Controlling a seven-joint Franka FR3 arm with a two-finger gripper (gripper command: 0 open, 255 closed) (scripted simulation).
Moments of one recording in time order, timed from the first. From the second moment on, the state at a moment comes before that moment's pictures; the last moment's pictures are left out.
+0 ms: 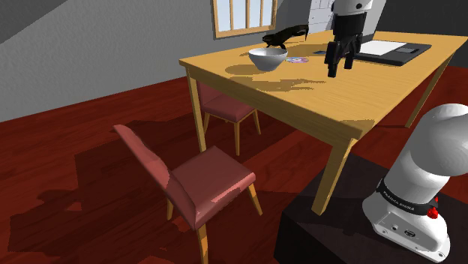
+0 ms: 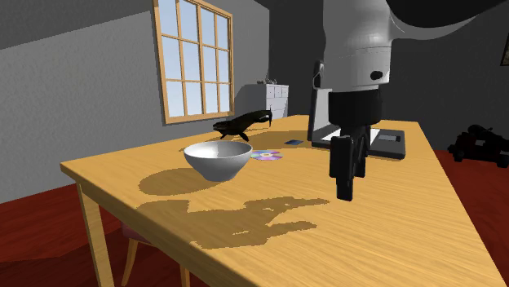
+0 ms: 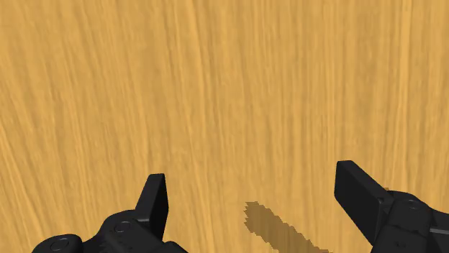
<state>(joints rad) 0.02 -0.78 -0.04 -2.37 -0.10 1.52 0.09</state>
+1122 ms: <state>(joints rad) 0.02 -0.24 -0.12 -1.83 -0.08 1.60 -0.01</state>
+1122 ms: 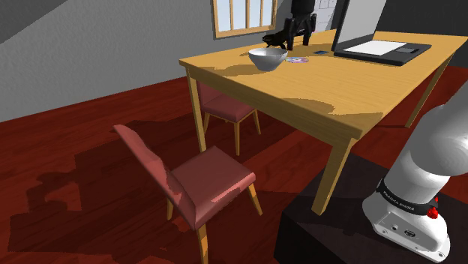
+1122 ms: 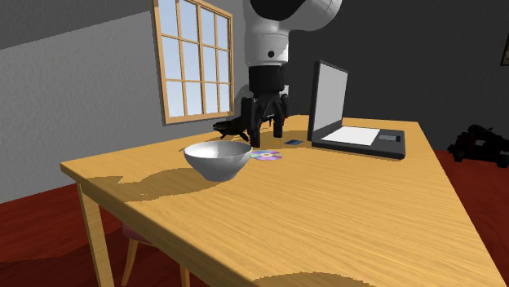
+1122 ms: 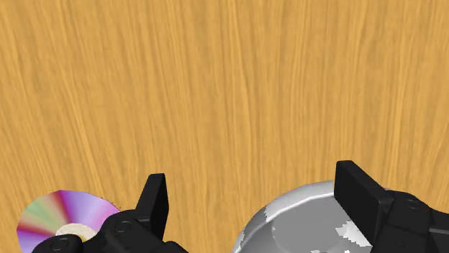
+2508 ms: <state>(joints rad) 0.00 0.05 -0.15 -1.53 -0.03 1.62 -0.07</state>
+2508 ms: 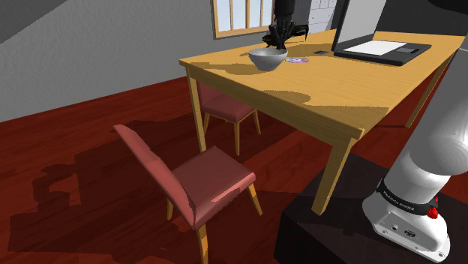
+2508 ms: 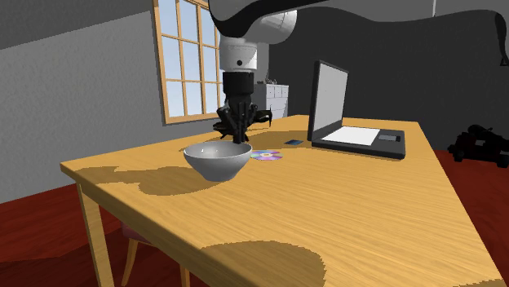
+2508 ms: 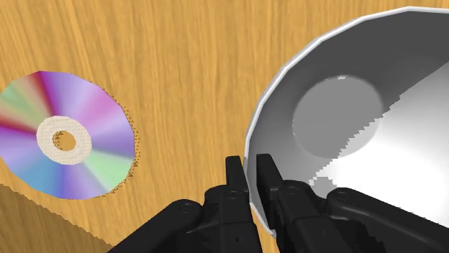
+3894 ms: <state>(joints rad) -0.01 0.14 -0.16 -1.21 -0.02 1.40 -0.08</state>
